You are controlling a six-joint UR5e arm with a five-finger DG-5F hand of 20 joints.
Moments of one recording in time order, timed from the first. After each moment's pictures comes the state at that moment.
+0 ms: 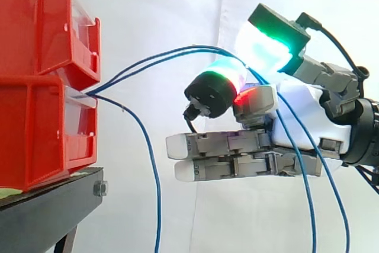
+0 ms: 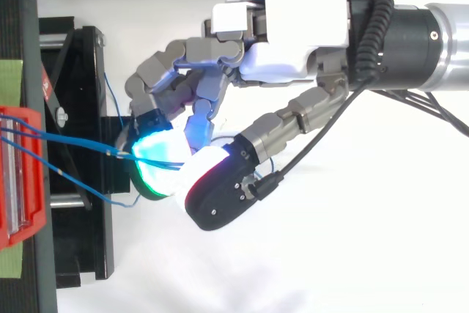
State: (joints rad) arm 0.02 -2.29 -1.29 -2.50 -1.58 0.09
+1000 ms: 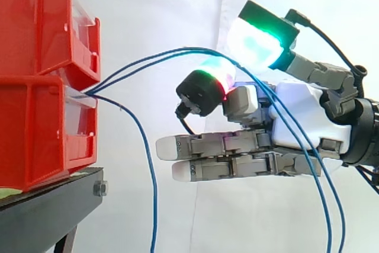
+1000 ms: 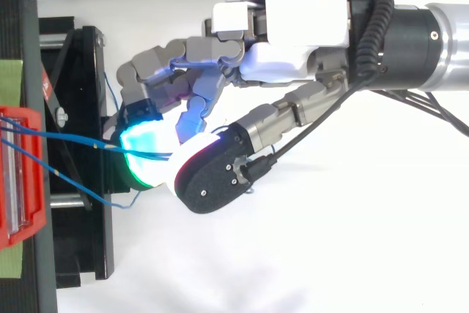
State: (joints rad) arm 0.02 -2.29 -1.29 -2.50 -1.58 0.09
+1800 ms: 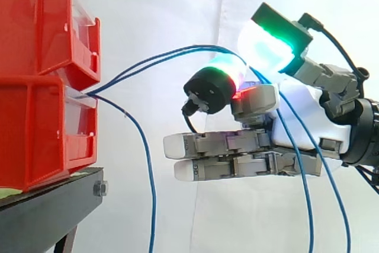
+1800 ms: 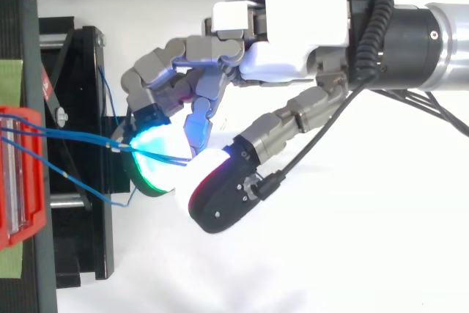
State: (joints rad) arm 0.02 -2.29 -1.29 -2.50 -1.57 0.09
